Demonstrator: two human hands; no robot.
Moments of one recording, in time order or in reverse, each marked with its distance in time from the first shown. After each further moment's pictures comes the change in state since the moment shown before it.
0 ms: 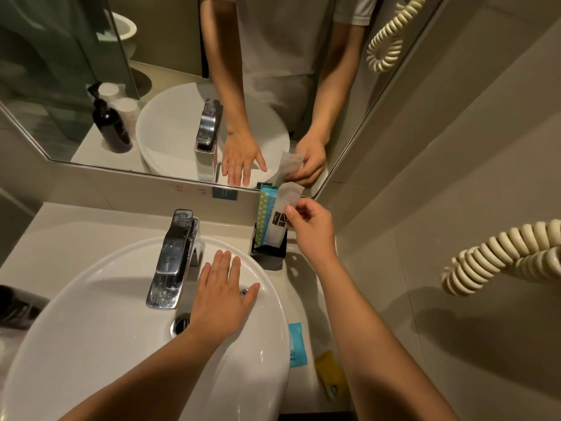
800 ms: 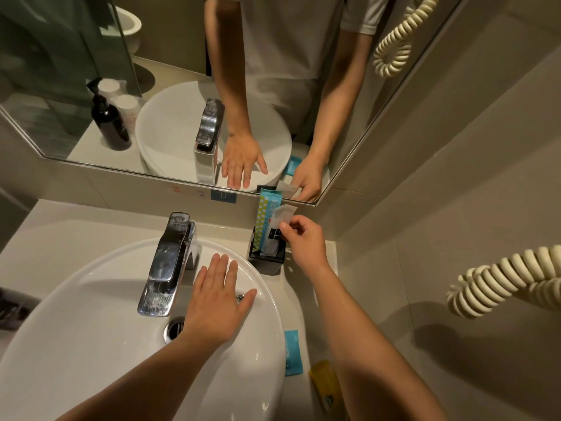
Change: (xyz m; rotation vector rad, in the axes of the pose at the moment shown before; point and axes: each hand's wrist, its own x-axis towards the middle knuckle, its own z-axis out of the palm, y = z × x) left_hand 0.001 0.002 0.000 0.009 -0.043 -0.023; right_hand 0.015 0.051 0.009 -0.042 -0.077 0.142
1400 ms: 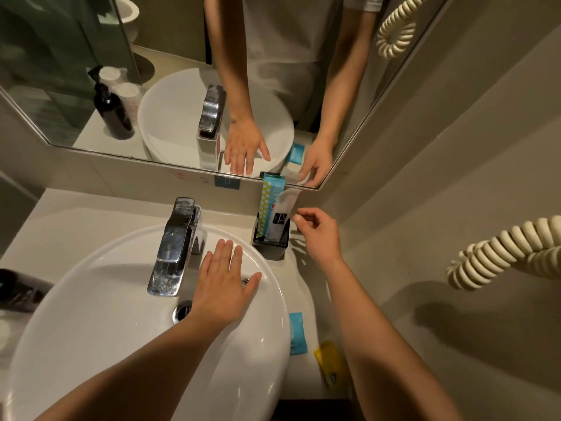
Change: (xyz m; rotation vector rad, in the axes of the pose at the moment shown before) left_hand -0.001 0.002 -0.005 0.001 0.001 0.001; right_hand -0.013 0.014 -0.017 0.030 0.090 0.041
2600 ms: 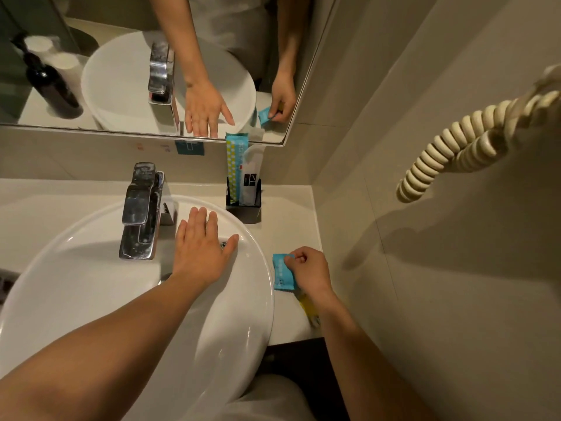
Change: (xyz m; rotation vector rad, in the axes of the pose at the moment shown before) left_hand 0.001 -0.002 0.003 0.065 -0.011 0.012; right_hand -0.140 0.073 -0.034 -0.180 0.063 0.458
